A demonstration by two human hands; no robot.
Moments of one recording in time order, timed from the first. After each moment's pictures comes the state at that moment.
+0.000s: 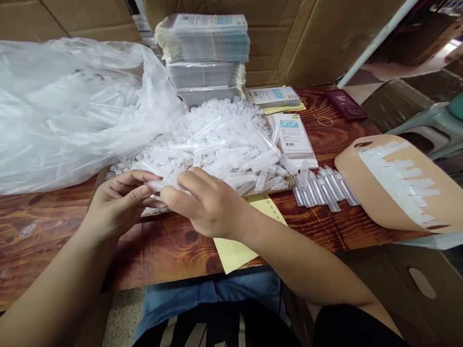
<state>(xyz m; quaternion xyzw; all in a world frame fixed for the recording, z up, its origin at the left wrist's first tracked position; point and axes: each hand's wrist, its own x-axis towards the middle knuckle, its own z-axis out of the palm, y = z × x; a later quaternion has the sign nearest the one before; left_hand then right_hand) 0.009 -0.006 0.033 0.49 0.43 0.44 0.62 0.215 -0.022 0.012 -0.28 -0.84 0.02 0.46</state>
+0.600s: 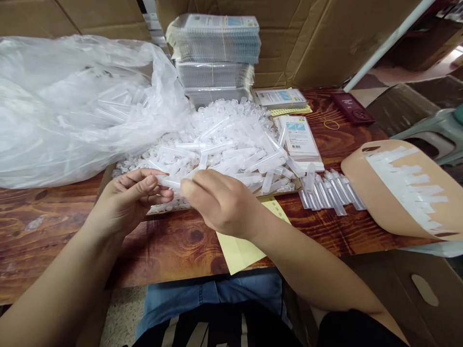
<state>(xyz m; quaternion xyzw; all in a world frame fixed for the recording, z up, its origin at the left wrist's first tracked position) 0.012 -0.006 0.035 0.40 0.47 0.43 0.66 0.221 -0.022 0.013 -0.27 -0.84 -0.06 0.46</state>
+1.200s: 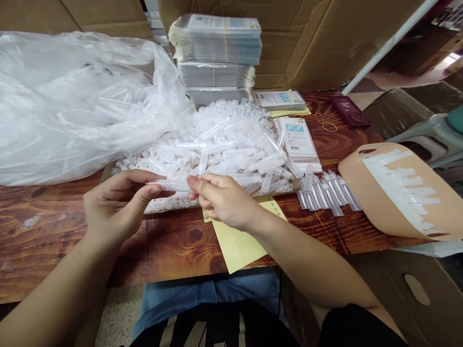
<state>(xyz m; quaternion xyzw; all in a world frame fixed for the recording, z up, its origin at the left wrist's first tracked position) 0.012 -0.024 0.030 0.64 0.49 0.47 0.36 0.214 -0.024 0.021 -0.35 -0.54 0.68 0.34</state>
